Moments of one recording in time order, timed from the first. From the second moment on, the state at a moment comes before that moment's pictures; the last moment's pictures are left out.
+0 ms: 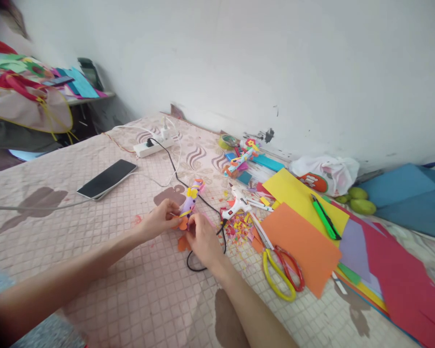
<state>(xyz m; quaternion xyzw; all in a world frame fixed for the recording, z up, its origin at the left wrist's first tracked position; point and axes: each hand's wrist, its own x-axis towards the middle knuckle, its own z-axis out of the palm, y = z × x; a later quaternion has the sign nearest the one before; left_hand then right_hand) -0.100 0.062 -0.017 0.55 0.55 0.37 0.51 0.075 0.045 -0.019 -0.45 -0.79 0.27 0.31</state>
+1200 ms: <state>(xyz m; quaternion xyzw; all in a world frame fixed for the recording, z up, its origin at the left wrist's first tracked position) -0.129 0.033 0.007 0.66 0.57 0.38 0.31 0.111 0.027 0.023 -0.42 -0.83 0.25 0.26</state>
